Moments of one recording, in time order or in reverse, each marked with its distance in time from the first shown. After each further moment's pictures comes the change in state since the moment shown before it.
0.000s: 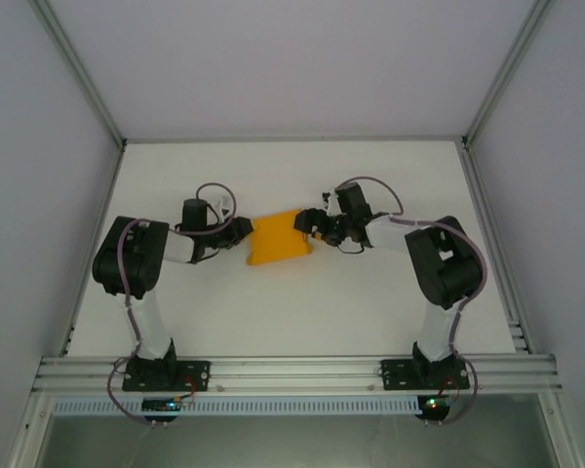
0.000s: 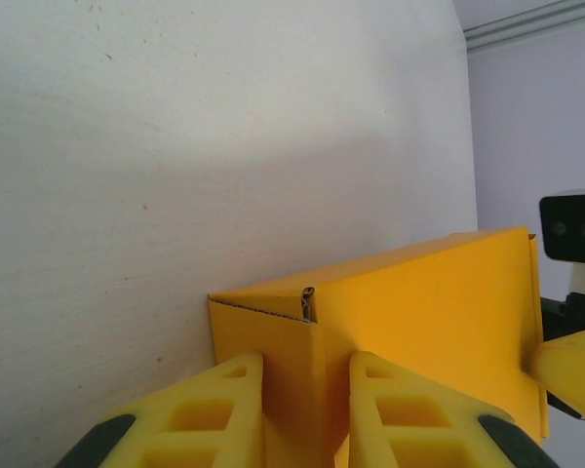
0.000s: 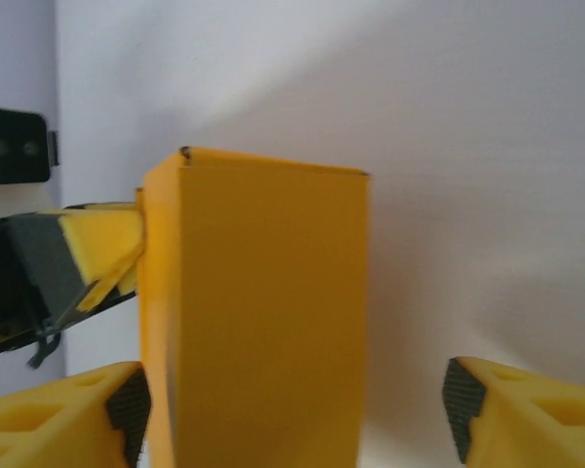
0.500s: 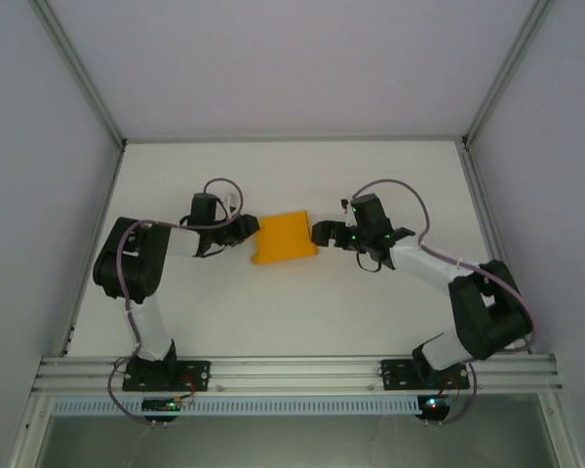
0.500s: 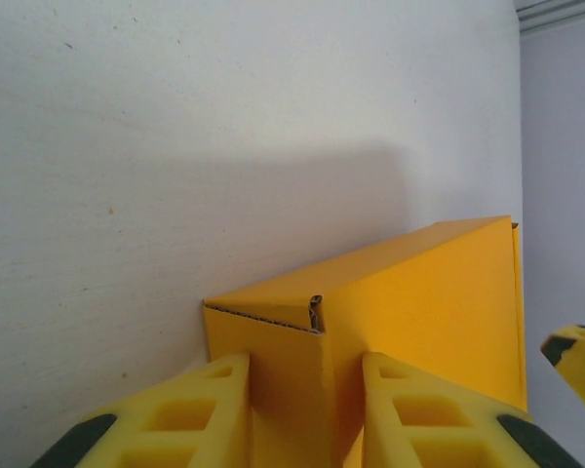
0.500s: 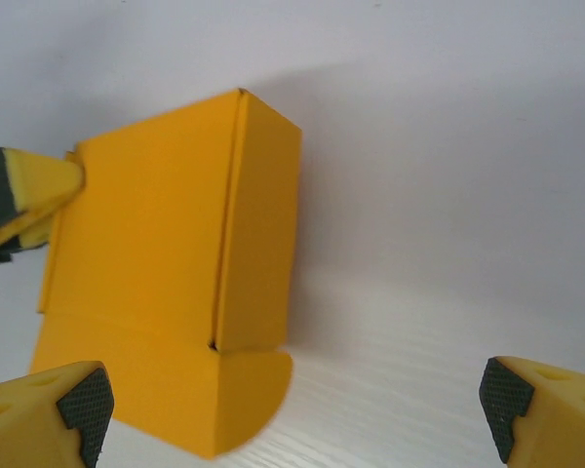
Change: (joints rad) left arm -0.056 -0.031 0.077 -0.193 -0.096 0.050; right arm 0.023 -0.373 -0.190 -0.194 0.357 -0.244
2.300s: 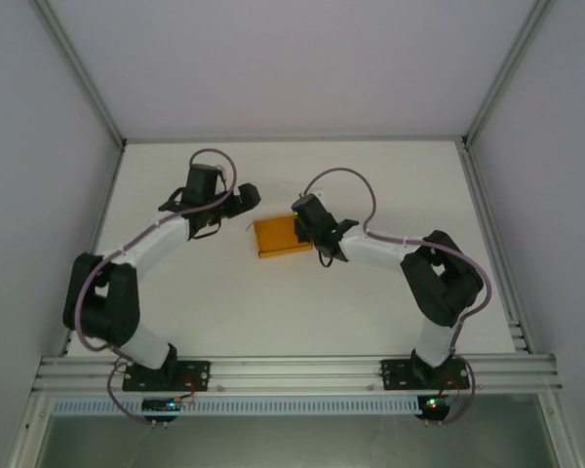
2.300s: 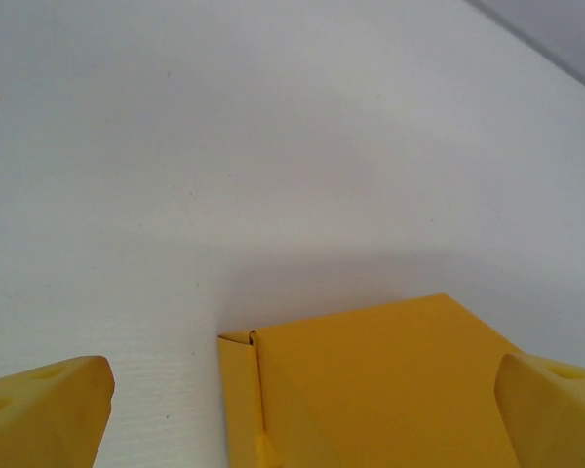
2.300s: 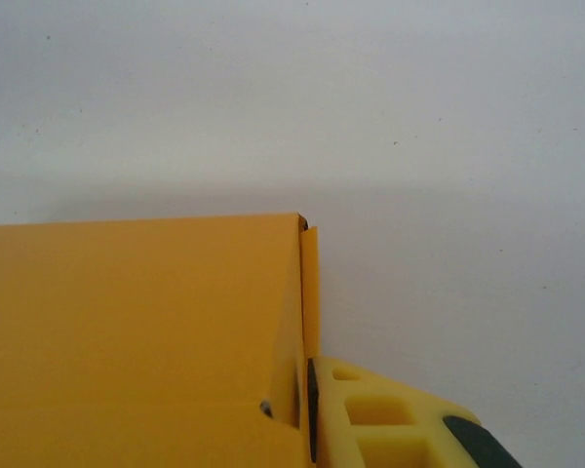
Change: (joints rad) left arm -0.084 -0.305 0.242 -0.599 -0.463 0.079; right arm 0.272 0.282 0.272 -0.019 0.581 -0.075
